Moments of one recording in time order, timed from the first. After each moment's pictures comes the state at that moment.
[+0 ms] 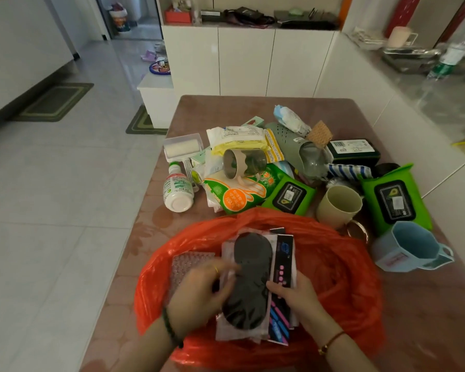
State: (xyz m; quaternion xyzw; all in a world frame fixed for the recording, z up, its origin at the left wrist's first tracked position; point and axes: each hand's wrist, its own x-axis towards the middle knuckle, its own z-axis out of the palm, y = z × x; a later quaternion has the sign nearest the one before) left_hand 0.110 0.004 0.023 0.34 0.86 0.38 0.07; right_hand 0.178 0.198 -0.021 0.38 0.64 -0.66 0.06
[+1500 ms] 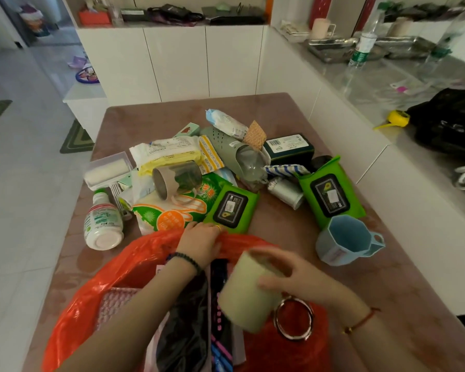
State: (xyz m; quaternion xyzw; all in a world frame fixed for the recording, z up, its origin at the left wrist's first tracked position) left_hand 0.020 0.163 0.022 0.41 0.91 0.03 0.11; right_hand 0.180 0.307 0.054 0.10 0.79 -0.60 0.11
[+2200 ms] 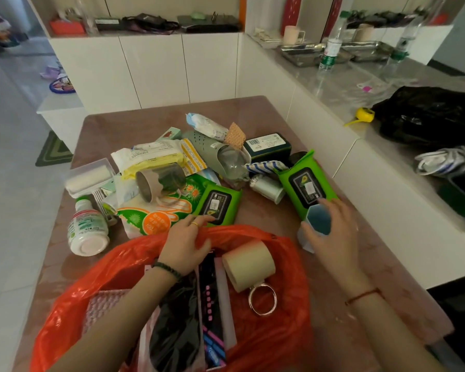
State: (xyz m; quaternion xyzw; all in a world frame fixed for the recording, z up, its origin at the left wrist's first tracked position) left_hand 0.037 0.146 0.027 0.40 0.87 0.27 0.06; right_hand 0.212 0.363 0.045 0.39 0.85 -0.25 -0.27
